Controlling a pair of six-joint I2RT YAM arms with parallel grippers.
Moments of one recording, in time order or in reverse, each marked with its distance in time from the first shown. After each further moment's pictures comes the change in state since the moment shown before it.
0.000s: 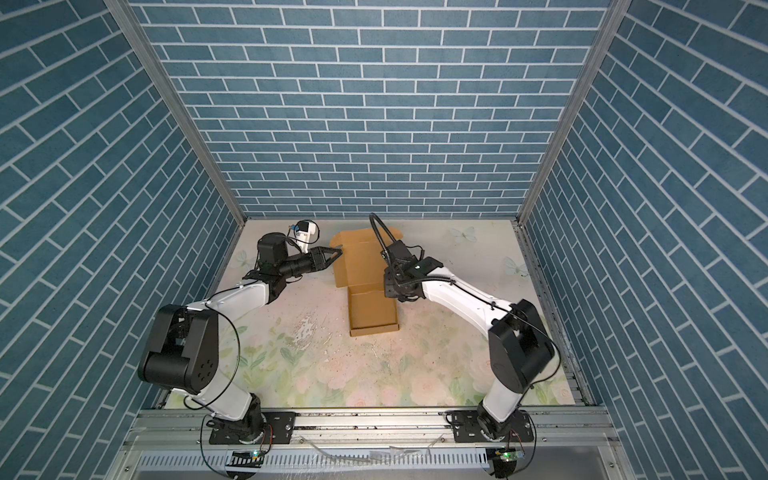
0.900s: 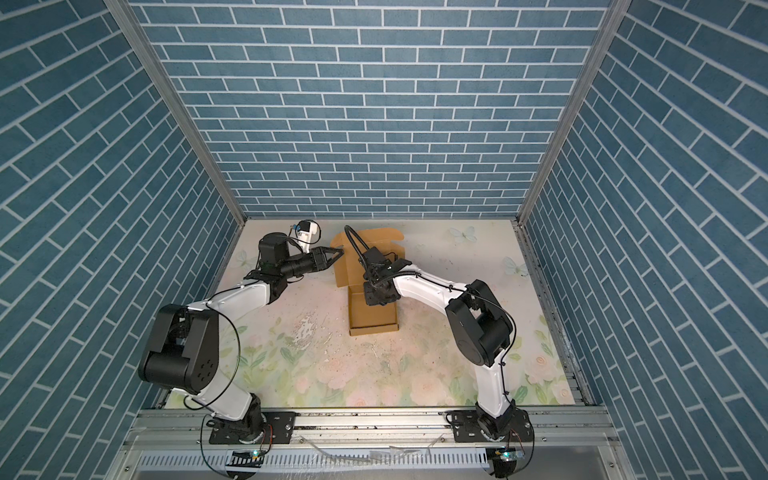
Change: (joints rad) left arm -0.012 0.000 0.000 0.008 -0.002 -0.002; right arm 0.046 0.207 0.089 0.027 -0.072 -0.033
